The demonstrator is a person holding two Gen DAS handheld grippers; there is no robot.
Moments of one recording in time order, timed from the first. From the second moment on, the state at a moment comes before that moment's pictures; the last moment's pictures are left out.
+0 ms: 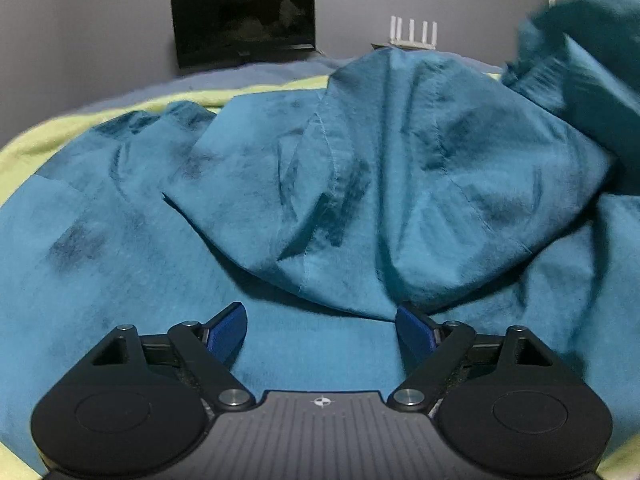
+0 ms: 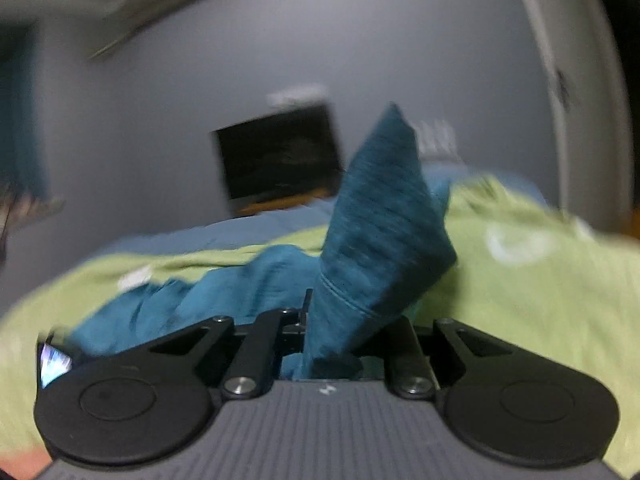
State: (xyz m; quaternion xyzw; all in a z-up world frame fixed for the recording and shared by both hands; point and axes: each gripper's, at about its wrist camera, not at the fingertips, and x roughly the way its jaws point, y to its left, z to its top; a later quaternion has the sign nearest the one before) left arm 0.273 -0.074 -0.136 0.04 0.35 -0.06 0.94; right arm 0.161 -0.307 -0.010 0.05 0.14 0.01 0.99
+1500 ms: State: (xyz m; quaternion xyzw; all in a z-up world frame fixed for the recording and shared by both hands) left arm 0.213 0.198 -0.085 -0.37 0.35 -0.10 0.85; right arm 0.182 -0.185 0.012 0.01 0.22 0.23 0.95
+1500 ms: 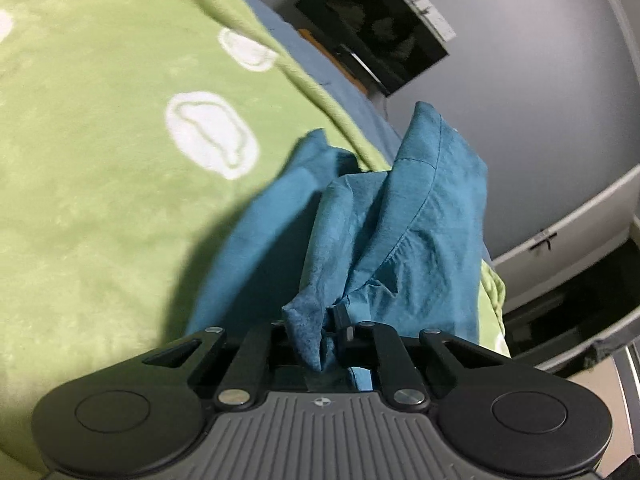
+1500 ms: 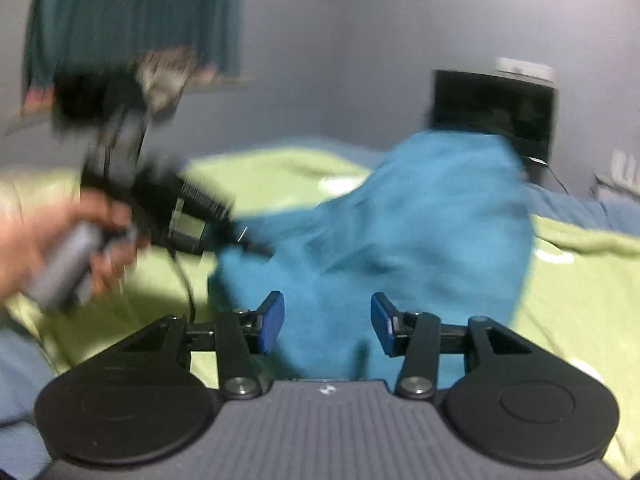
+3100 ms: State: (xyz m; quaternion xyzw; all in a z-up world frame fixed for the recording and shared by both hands) left arm 0.161 0.212 -0.061 -0.26 0.32 -0.08 0.91; right arm 0.246 -0.174 -0.030 -0.02 0.25 0.14 0.96
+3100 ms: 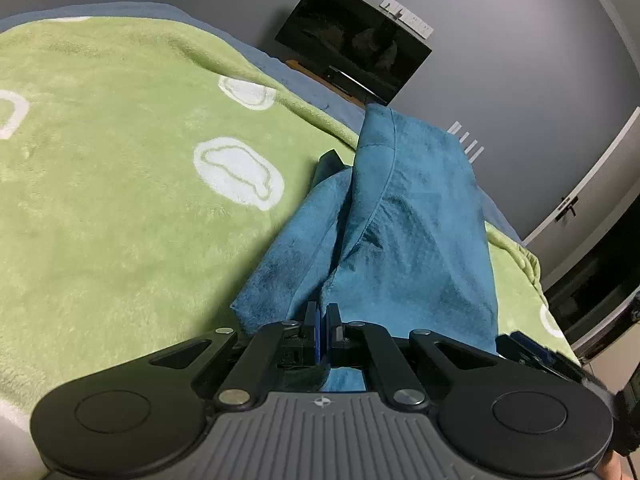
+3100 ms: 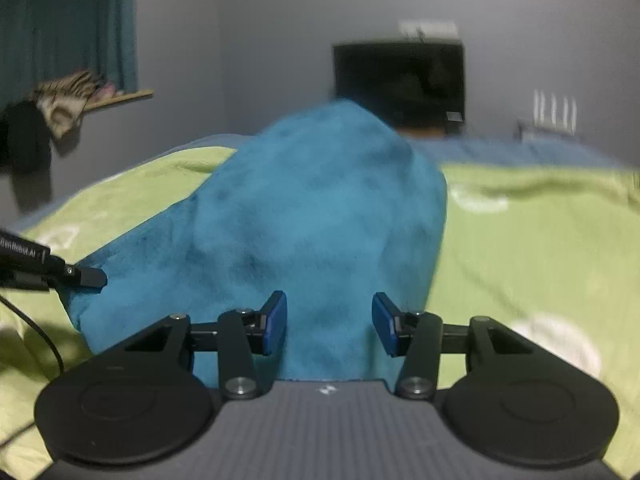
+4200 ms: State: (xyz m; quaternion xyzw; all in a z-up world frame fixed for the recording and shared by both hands) left arm 0.170 0.220 -0.077 -0.26 0.33 -0.08 0.90; right arm 0.519 -0.245 -0.013 0.19 0.28 0.09 0.94
